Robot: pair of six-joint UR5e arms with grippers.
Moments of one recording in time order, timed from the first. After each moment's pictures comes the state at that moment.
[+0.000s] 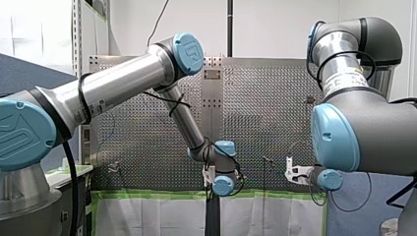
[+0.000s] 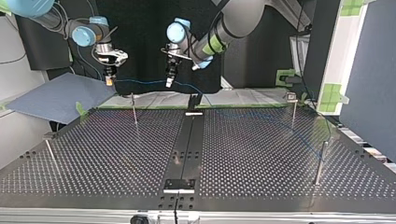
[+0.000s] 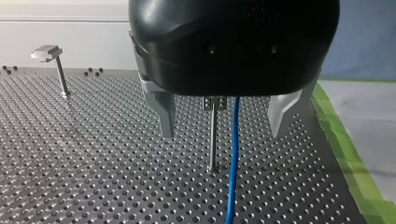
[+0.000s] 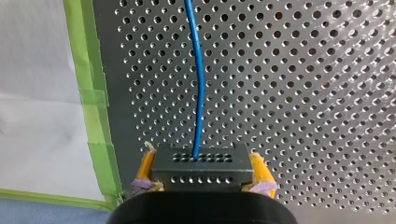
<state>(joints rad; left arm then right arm) -0.81 -2.62 -1.49 -2.14 -2.08 -1.59 1.60 -0.69 1.91 -1.04 1.24 1.56</state>
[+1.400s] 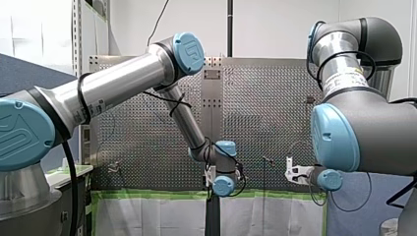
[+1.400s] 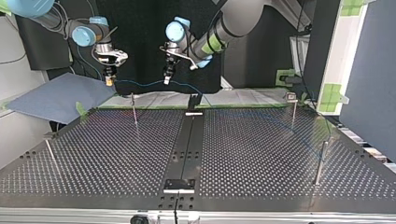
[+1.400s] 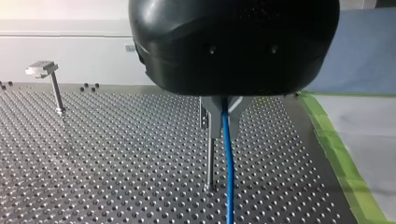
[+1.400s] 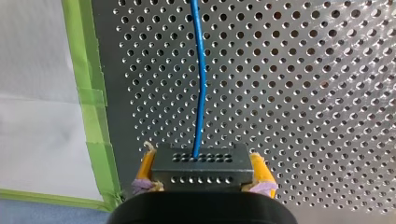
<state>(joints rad) -0.82 -2.62 -1.49 -2.14 -2.04 -1.59 1.60 -0.69 1.91 -1.04 1.24 1.56</state>
